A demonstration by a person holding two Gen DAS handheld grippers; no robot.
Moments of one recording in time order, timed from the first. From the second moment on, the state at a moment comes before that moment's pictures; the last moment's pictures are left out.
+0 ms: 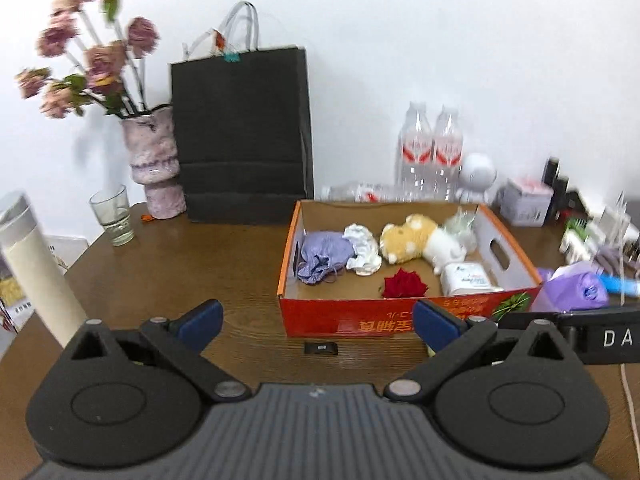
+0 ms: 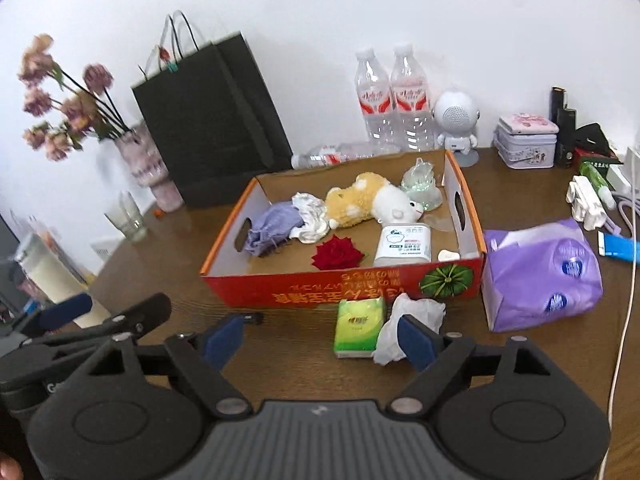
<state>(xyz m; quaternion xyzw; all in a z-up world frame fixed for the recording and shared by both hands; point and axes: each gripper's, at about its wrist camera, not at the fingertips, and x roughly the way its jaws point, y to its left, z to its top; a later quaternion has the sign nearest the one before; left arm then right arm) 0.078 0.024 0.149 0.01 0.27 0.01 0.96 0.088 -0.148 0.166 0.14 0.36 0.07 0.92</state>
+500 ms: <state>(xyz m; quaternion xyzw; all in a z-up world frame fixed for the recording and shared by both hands) -0.053 0.035 0.084 0.02 0.16 0.01 0.99 -0.047 -0.126 0.102 0.09 0.24 0.03 0.97</state>
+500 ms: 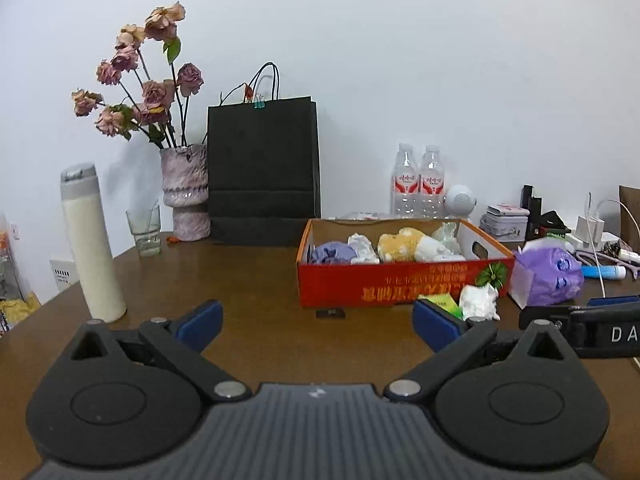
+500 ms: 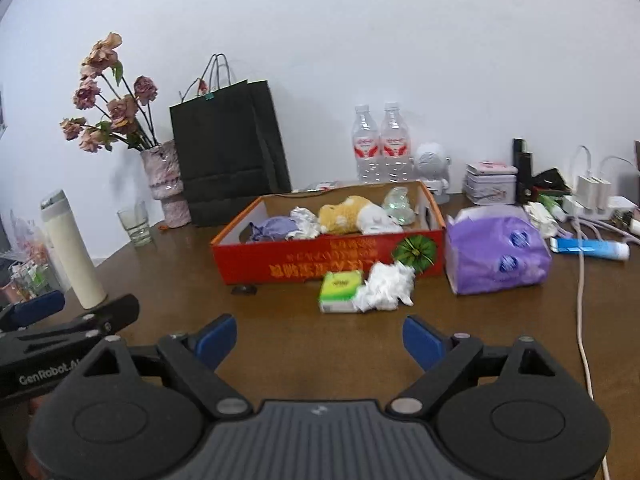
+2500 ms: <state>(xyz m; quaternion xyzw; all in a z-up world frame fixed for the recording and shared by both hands) 0.198 0.072 0.011 0.15 0.33 -0.28 0.89 0.156 -0.110 0.045 -0.02 0.32 0.05 0.95</state>
